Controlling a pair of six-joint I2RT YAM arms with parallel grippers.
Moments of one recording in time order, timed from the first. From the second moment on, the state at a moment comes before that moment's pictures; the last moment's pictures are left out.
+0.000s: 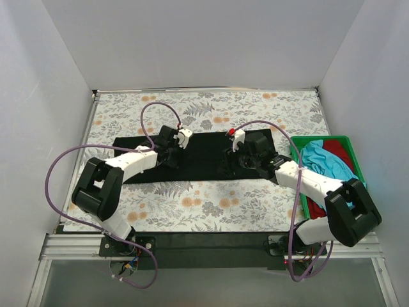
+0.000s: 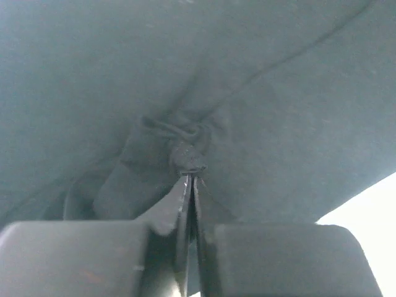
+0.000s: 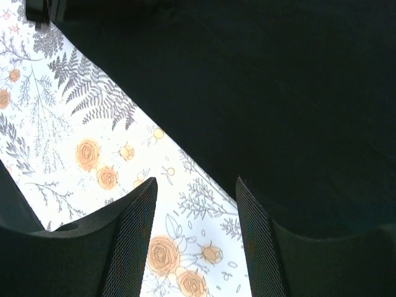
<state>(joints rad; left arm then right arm) -0.46 1.64 0.95 -0.25 0.04 0.13 0.62 1.35 0.74 -0.02 -0.35 0.15</state>
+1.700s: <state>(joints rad) -0.11 1.55 0.82 -0.15 0.03 -0.90 0.69 2.21 1.50 0.20 -0.51 0.27</state>
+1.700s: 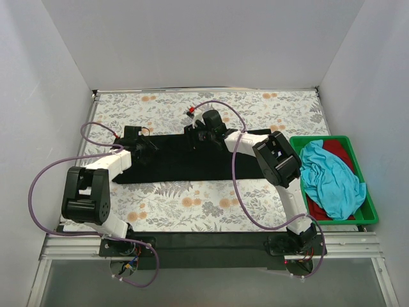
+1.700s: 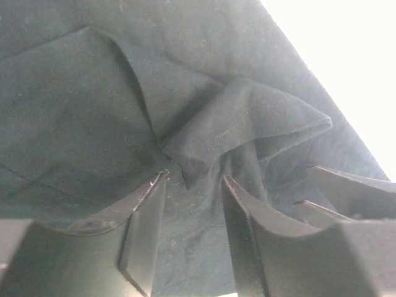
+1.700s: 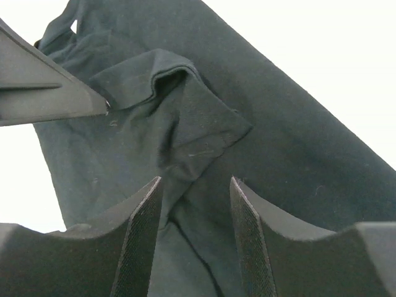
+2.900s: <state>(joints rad) -0.11 1.55 1.04 -0.16 -0.04 -0.78 0.66 2.43 1.80 0.19 -0.61 0.10</state>
